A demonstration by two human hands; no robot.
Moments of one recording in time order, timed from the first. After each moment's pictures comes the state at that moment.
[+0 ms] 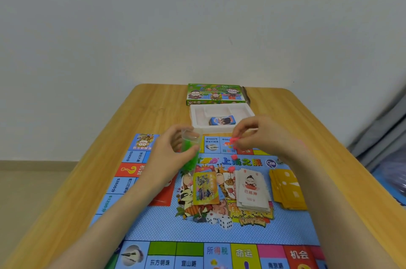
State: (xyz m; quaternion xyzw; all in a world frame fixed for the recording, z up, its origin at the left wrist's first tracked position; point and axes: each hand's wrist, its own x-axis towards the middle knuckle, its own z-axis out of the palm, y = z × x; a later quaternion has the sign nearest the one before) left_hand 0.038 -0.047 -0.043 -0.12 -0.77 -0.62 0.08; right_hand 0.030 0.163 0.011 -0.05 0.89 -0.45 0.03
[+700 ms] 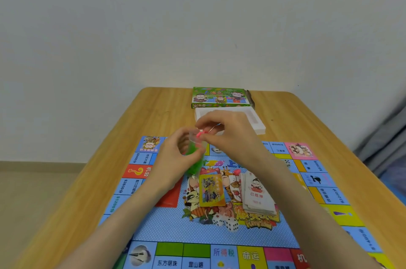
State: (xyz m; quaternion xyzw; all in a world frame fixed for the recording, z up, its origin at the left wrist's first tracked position) left_hand 0.037 -0.049 -0.044 -0.15 -0.77 -0.61 0.10; right_hand 0.030 0.096 0.008 -0.25 0.87 -0.39 -0.16
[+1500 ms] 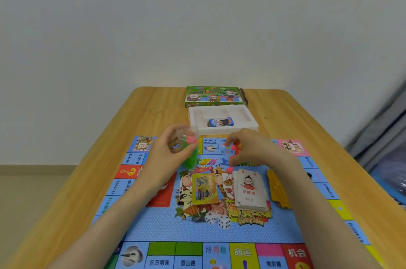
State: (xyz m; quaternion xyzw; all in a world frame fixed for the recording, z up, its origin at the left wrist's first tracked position) left_hand 0.035 -0.050 -0.045 -0.13 -0.76 -0.63 0.09; right_hand 0.010 0.155 -0.016 -0.09 0.98 -0.16 0.09
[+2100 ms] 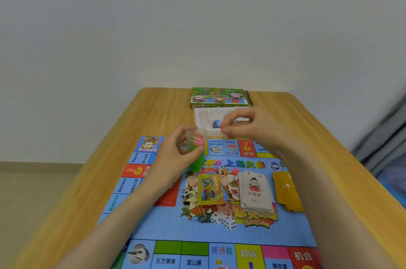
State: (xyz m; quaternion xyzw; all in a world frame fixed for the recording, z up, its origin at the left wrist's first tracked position) left_hand 0.036 -0.049 -0.046 -0.13 -0.77 -0.62 0.07; right_hand 0.030 0.142 0.025 -0.13 0.82 -0.55 0.01
